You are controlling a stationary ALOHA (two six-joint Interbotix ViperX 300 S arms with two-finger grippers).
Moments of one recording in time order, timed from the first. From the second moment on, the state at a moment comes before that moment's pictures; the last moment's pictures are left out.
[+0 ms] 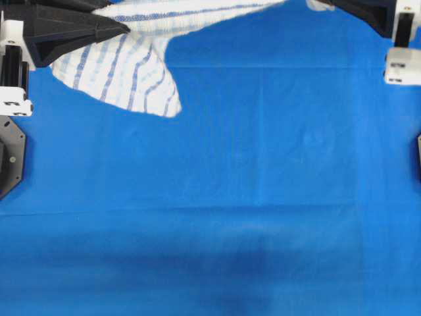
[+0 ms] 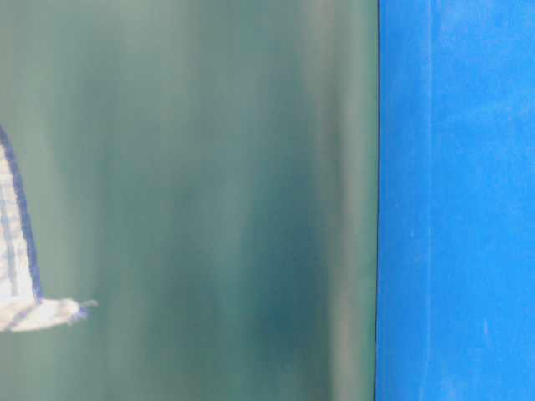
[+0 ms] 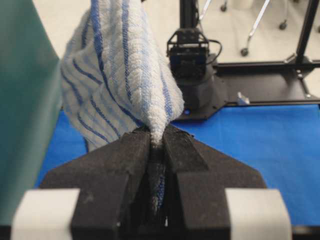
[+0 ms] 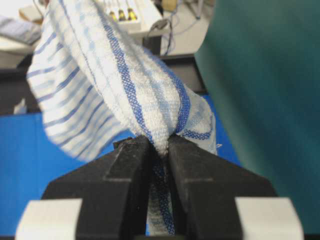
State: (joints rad) left arm 0.06 -0.59 0.25 -0.02 0.39 0.12; right arm -0.05 -0.51 0.12 -0.33 0.65 0.26
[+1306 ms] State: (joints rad) left arm 0.02 -0.55 0.60 -0.03 0.30 -0.03; right arm -0.01 -0.39 0.39 -0.33 0.59 0.31
